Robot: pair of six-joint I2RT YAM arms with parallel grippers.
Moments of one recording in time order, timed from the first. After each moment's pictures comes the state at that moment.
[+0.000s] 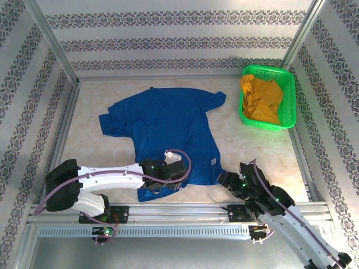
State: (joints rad) left arm -1.20 1.44 0.91 -0.68 -0.29 -0.82; right arm 0.63 0.16 0.26 -0.90 -0.20 1.21
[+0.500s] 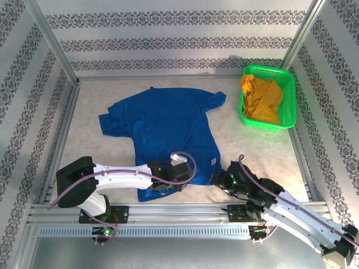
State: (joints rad) left arm -1.20 1.55 0.87 -0.51 -0.23 -0.85; right arm 0.82 0.47 0.28 -0.70 -0.09 1.28
